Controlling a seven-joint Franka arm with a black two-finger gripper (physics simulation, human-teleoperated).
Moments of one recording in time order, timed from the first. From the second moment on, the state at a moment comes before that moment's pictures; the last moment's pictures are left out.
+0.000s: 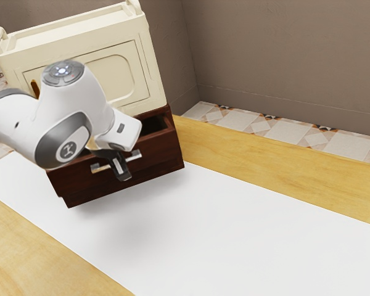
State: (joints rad) arm 0.11 -0.15 0.05 -2.04 0.29 2.22 0.52
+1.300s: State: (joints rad) arm 0.09 -0.29 -0.01 -2.15 0.22 2.16 0.47
